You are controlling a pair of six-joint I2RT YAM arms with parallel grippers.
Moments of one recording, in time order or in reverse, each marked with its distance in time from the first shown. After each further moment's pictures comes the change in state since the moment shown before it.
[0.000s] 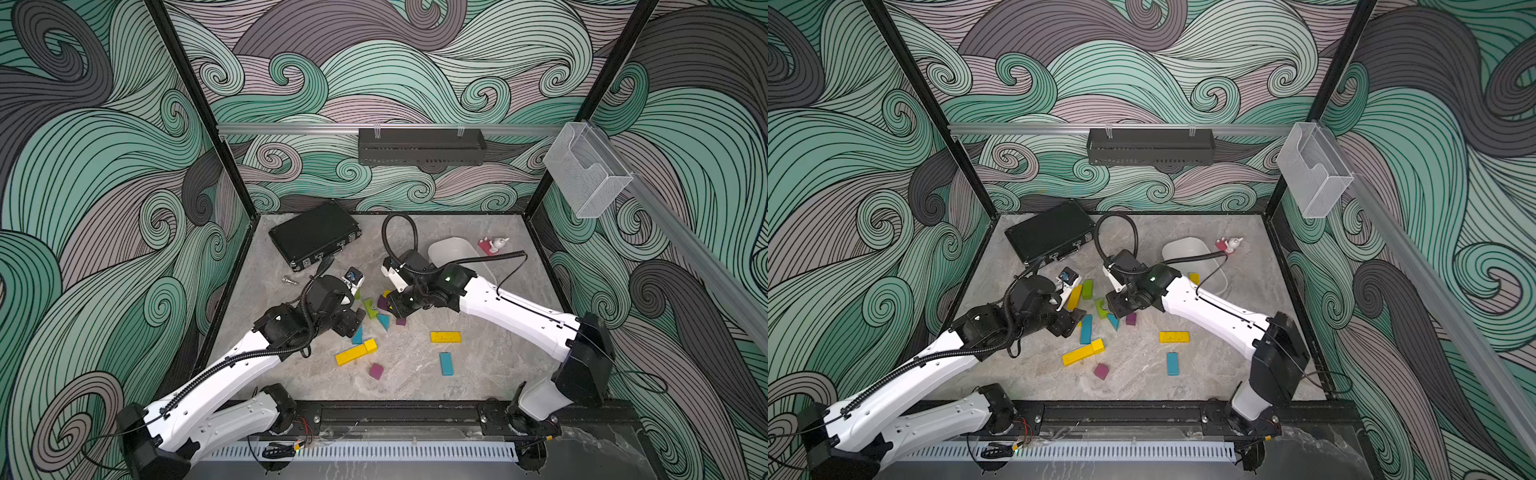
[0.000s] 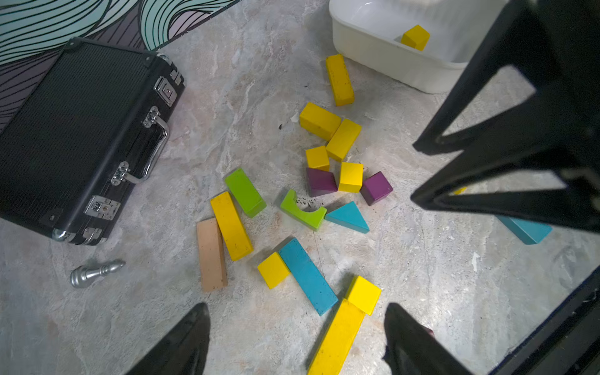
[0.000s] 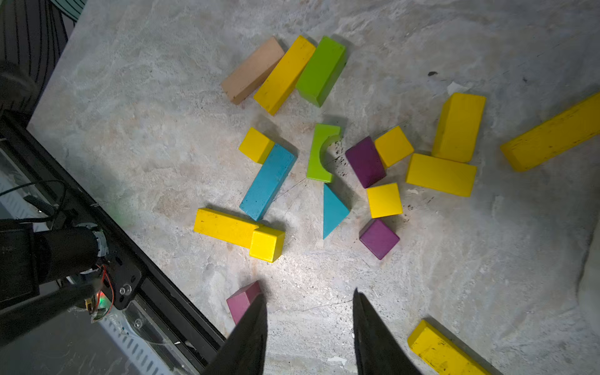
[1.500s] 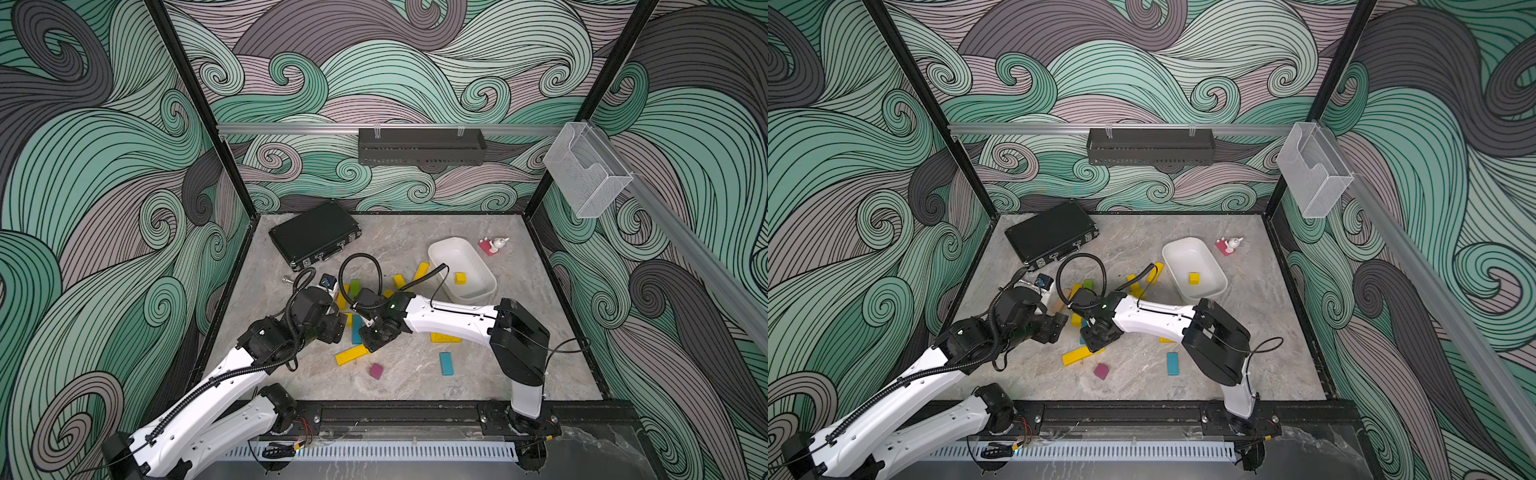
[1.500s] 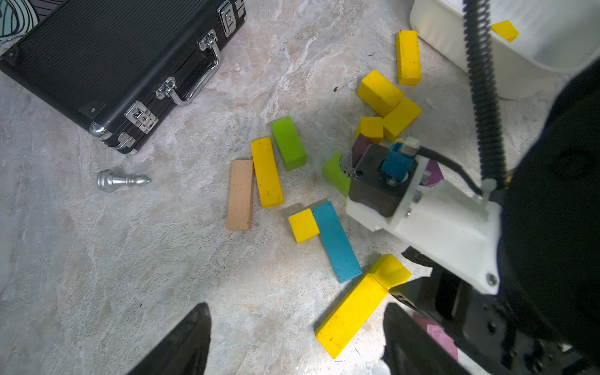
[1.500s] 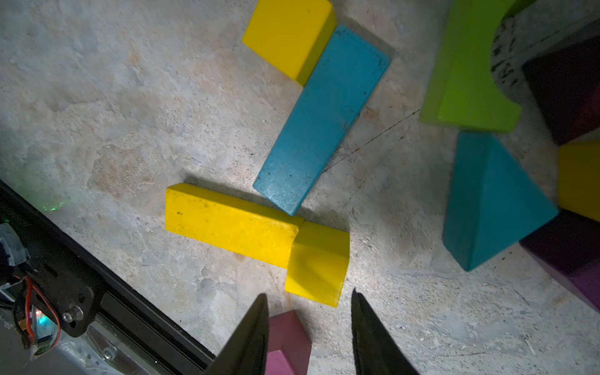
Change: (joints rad) left arm 0.065 -0.142 -0.095 -0.094 -0.050 -0.182; right arm 0.175 0.311 0.031 0.063 -0.013 0.164
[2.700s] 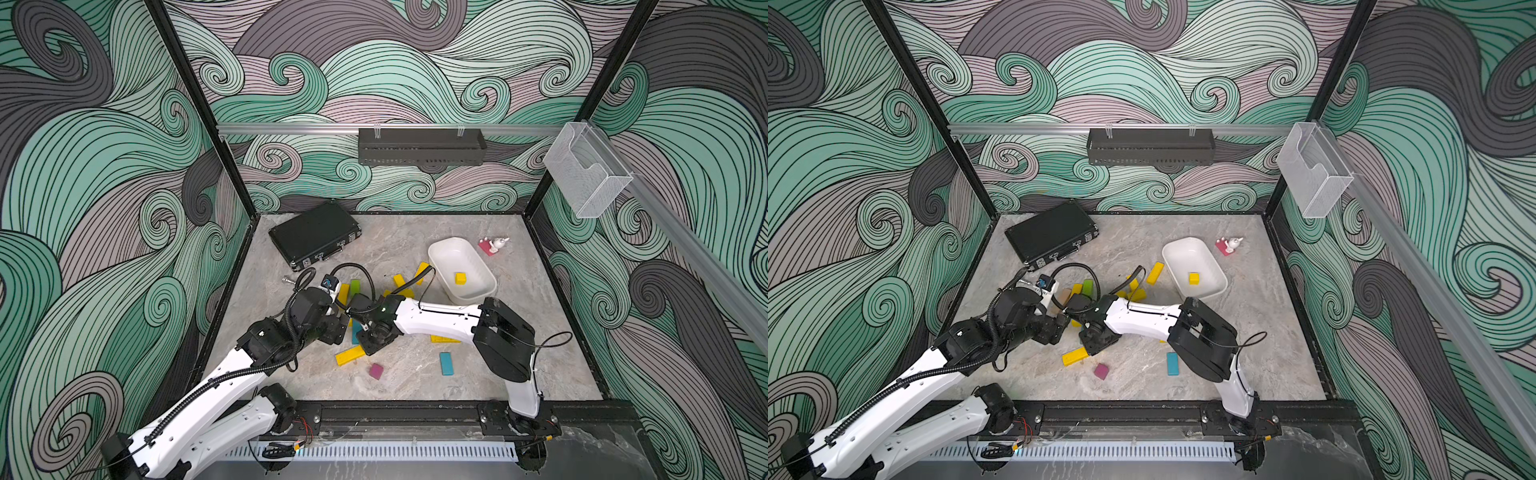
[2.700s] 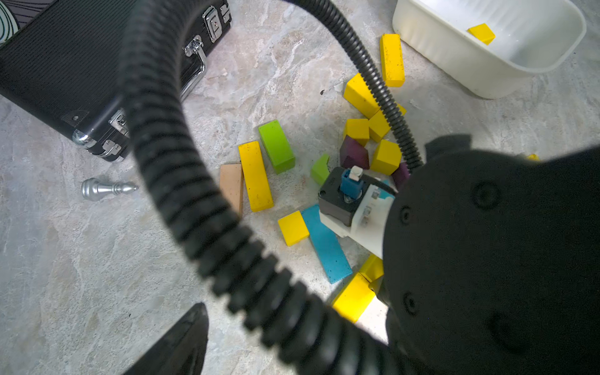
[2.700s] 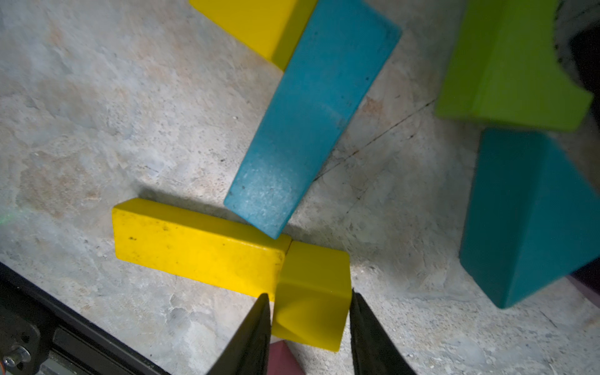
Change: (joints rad) left arm 0.002 -0.002 -0.005 0.018 0.028 0.016; right arm 0.018 0.083 0.038 -0.020 0.039 0.018
